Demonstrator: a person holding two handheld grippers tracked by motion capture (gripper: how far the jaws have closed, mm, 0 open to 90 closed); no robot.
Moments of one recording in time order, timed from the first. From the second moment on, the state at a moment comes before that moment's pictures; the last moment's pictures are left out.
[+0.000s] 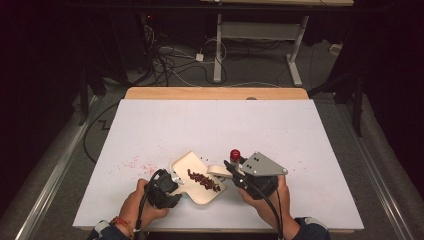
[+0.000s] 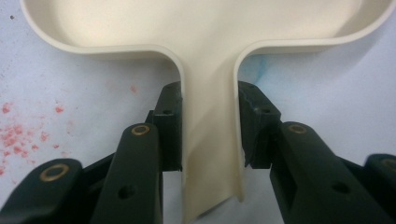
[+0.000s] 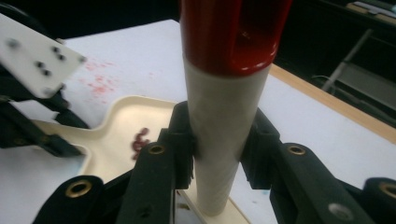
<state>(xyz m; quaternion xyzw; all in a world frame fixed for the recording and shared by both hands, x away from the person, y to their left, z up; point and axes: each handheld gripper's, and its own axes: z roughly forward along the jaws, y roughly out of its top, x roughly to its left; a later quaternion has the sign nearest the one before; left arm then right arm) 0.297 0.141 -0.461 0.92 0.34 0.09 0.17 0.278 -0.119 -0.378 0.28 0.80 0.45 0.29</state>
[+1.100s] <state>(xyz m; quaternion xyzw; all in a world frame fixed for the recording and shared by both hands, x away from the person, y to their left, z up) 0.290 0.145 -0.456 0.93 0.31 0.08 0.17 0.276 -0.165 -0.364 0.28 0.81 0.45 0.26</state>
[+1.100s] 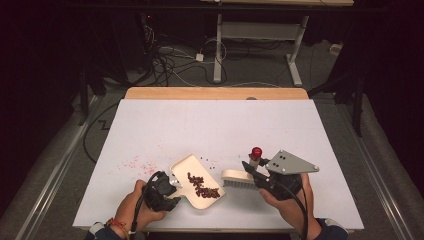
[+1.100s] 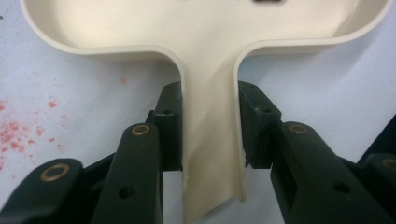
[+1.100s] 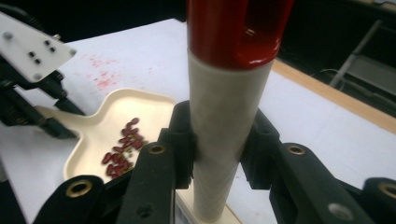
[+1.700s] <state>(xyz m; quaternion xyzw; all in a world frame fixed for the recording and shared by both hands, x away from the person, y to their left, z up) 0.292 0.145 -0.459 0.93 0.31 0.08 0.16 0.275 -0.169 -0.355 0.28 0.78 0.50 0.25</state>
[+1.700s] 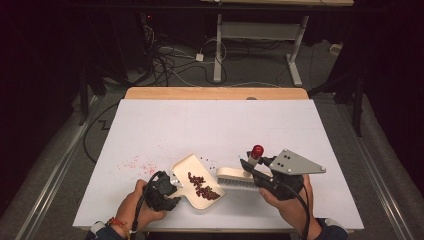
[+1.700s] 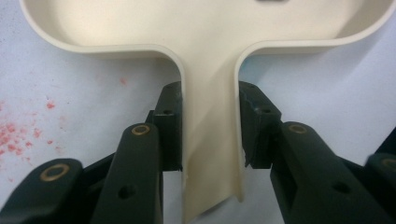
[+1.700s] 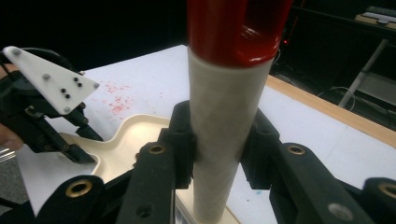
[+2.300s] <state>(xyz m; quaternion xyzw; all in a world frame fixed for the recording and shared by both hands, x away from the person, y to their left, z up) 0.303 0.156 -0.460 0.92 0.34 0.06 0.18 0.369 -0.121 -0.377 0.32 0.74 0.49 0.33</state>
